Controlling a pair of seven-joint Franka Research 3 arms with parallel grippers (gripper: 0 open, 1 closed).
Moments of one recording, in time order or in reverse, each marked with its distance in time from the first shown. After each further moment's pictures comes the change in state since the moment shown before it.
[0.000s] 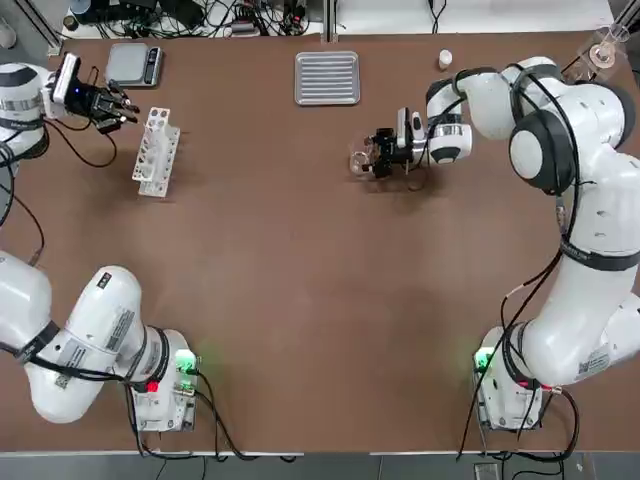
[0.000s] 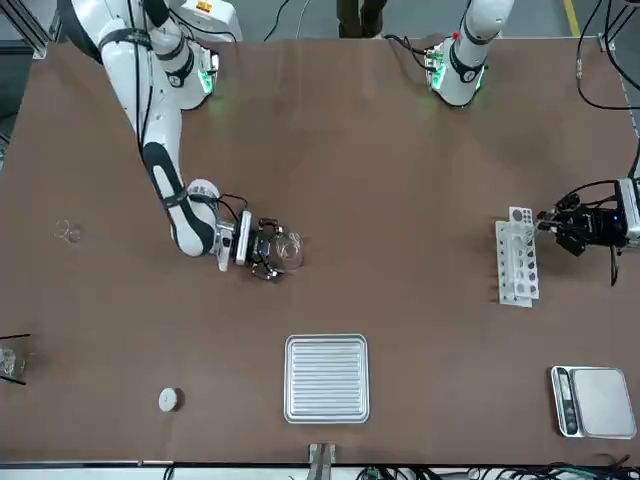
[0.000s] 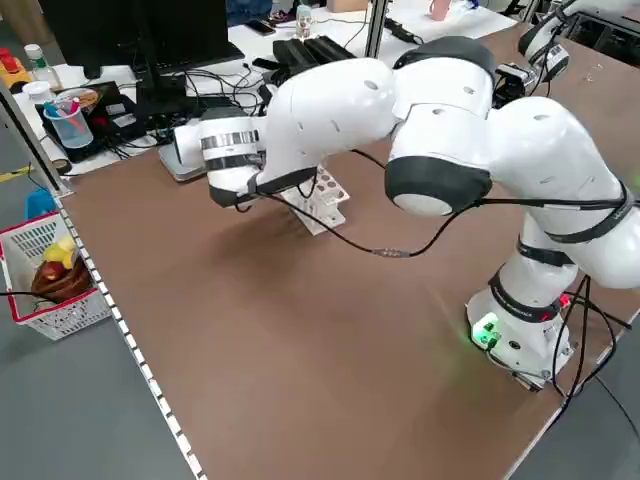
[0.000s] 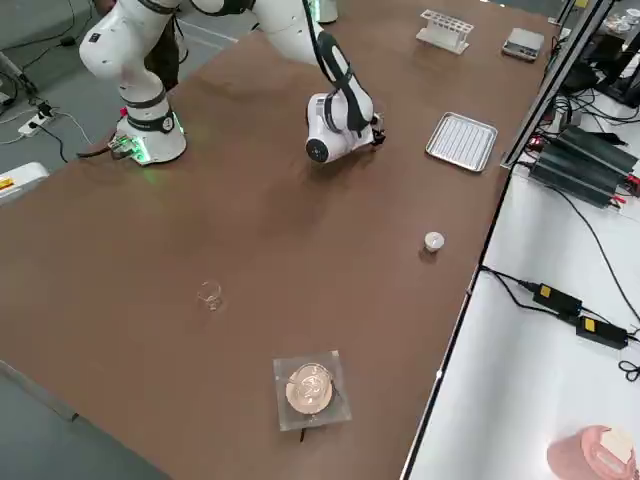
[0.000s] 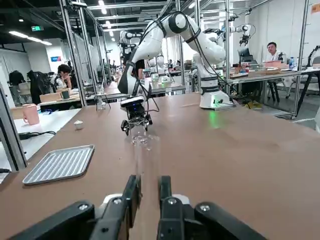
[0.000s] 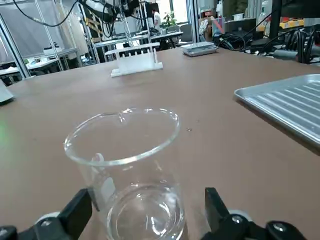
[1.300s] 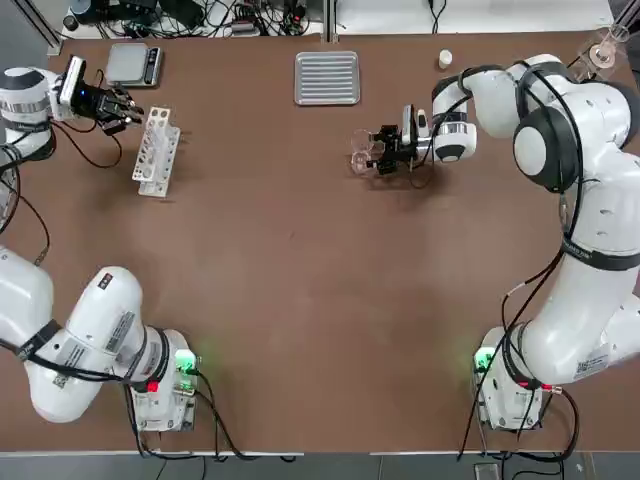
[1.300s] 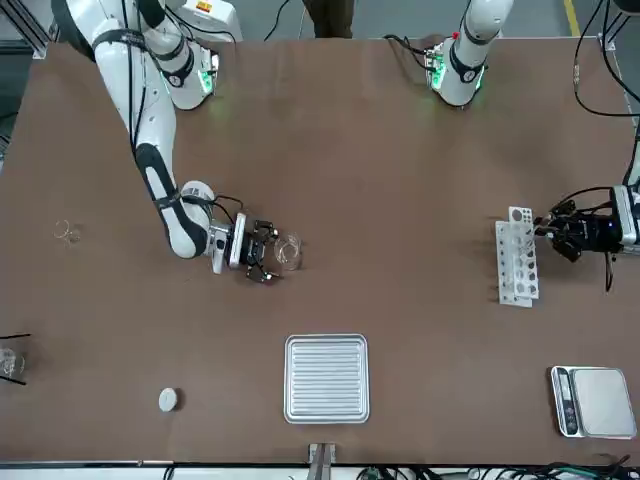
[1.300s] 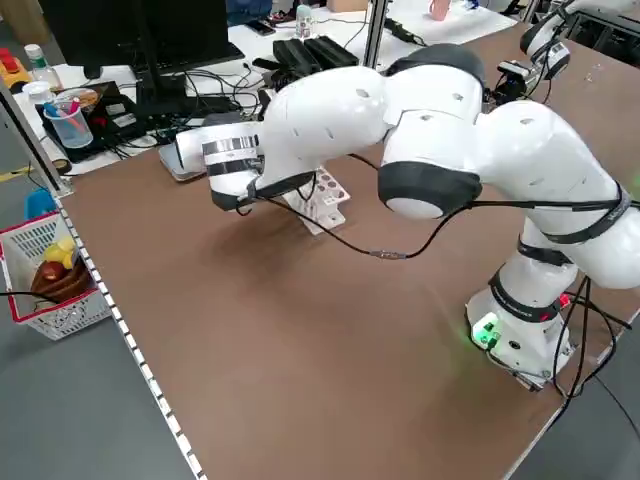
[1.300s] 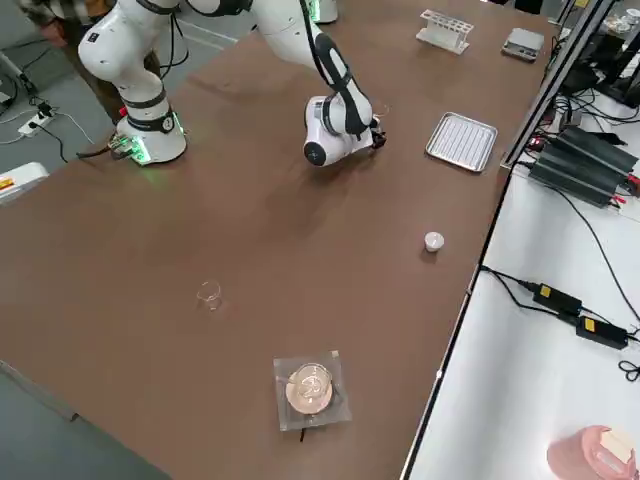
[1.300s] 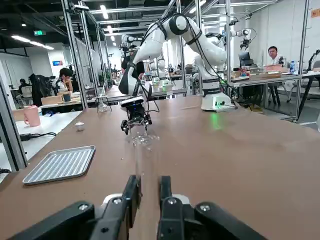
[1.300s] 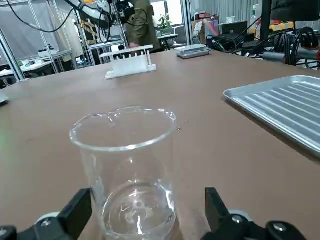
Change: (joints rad) left arm -0.030 0.047 0.021 0.021 -0.006 0.002 0.003; right arm -0.029 -0.007 0.000 -0.009 -0.003 -0.007 -0.001
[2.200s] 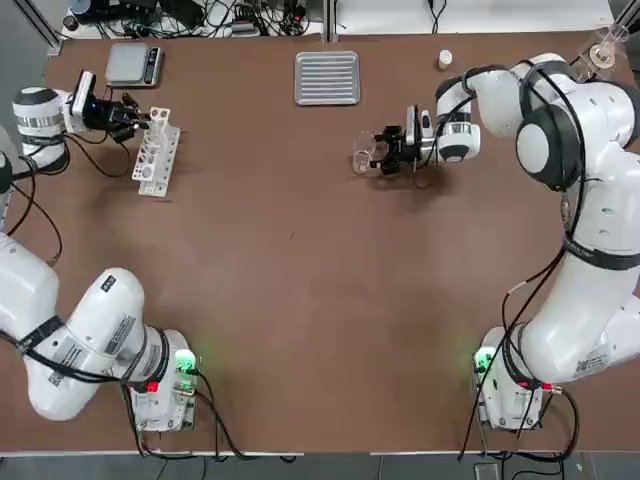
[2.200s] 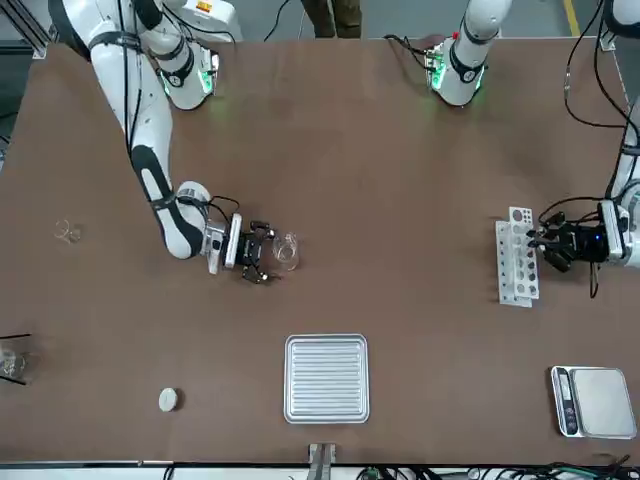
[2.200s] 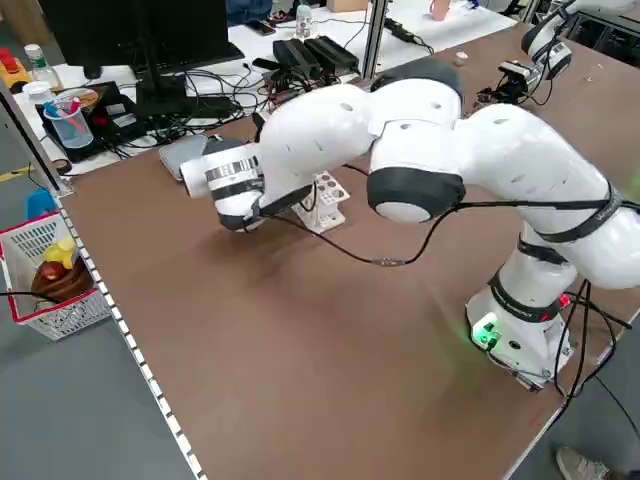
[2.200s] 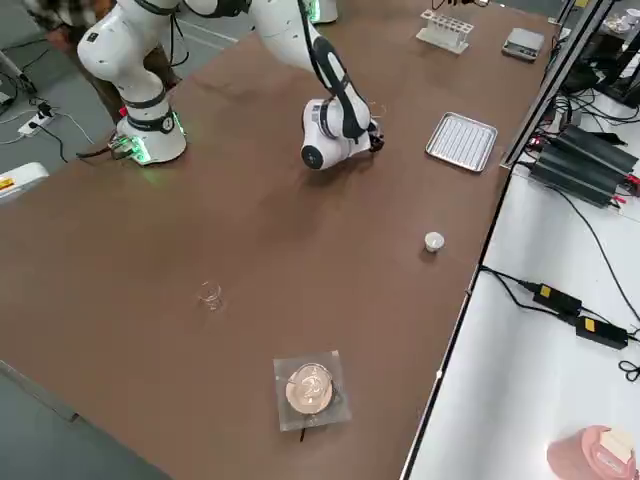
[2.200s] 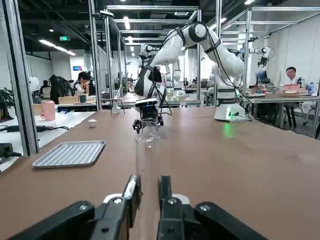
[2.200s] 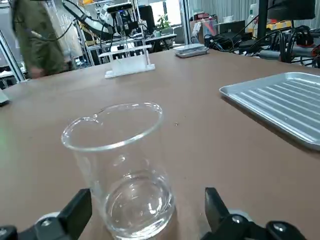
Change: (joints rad) left arm -0.096 0.068 0.142 0.049 -0.103 0.001 -0.002; right arm -0.027 0.000 0.000 -0.013 -0.018 -0.014 -0.001
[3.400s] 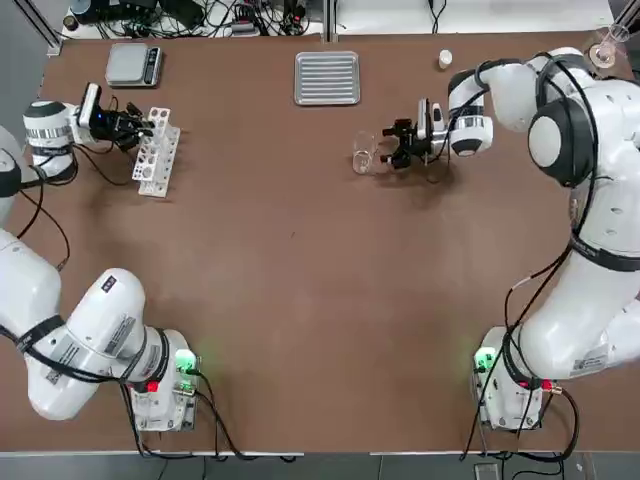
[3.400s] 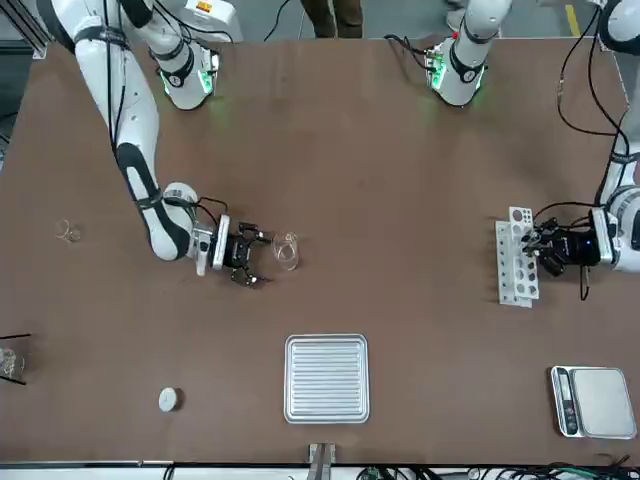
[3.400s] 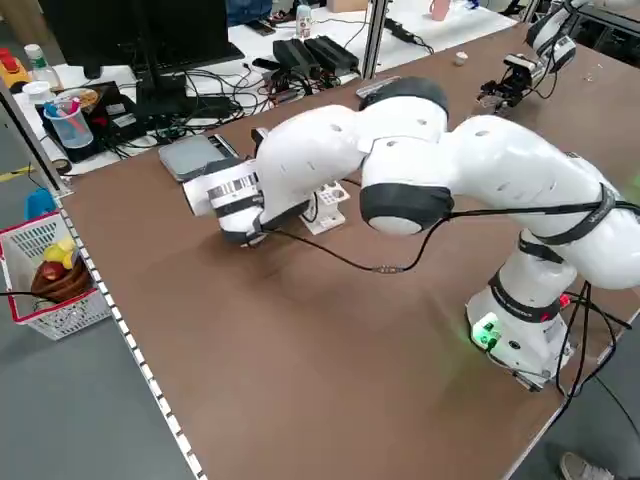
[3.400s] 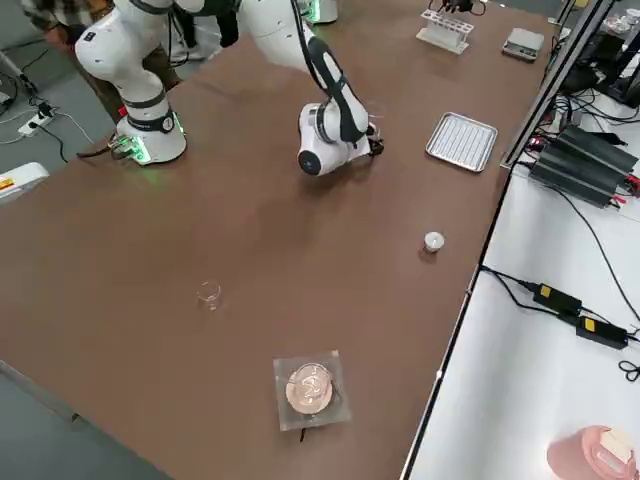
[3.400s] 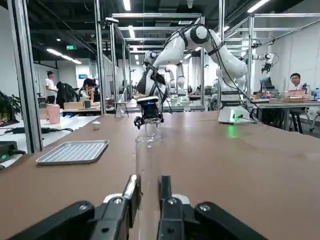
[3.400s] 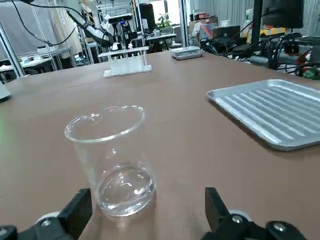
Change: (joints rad) left arm -0.009 0.078 0.020 0.039 -0.002 -0.002 0.035; right arm -0.086 -0.047 -0.001 -0.019 -0.085 -0.021 0.006
